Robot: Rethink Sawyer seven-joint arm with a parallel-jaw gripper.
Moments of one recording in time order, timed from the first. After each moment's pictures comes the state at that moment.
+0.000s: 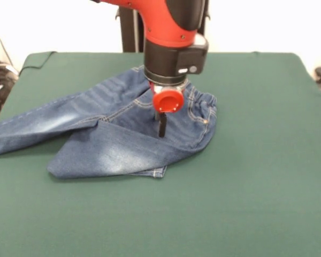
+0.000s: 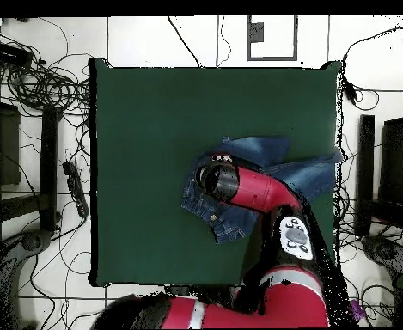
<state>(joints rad) -0.14 -0.42 -0.14 1.58 0.06 0.35 2.95</state>
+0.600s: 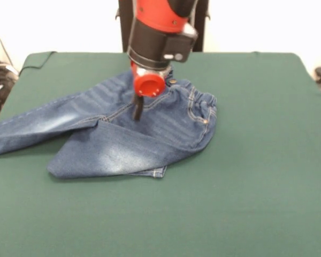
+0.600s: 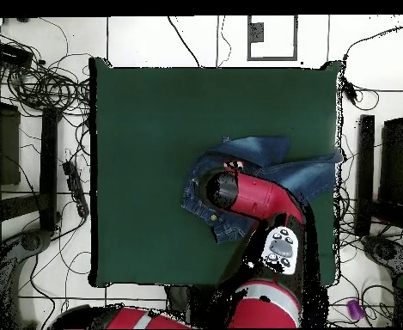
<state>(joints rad) -0.03 -0.41 -0.34 1.57 0.09 0.35 2.95</state>
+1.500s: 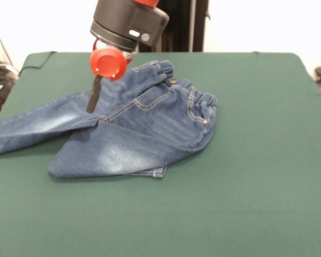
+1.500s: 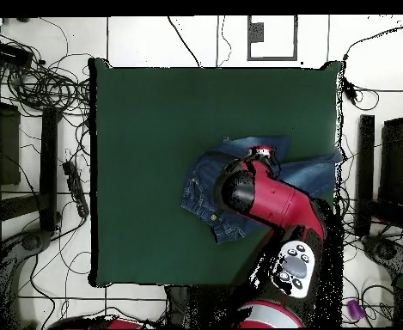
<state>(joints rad) -0.02 -0.44 -0.45 1.57 0.16 0.13 2.95</state>
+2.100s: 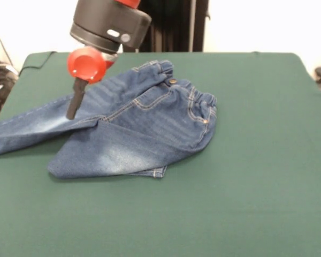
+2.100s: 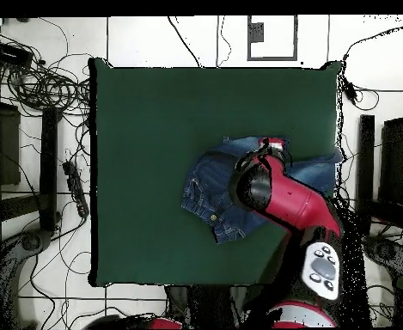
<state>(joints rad) -0.16 -0.48 -0.31 1.58 0.15 0.05 2.95</state>
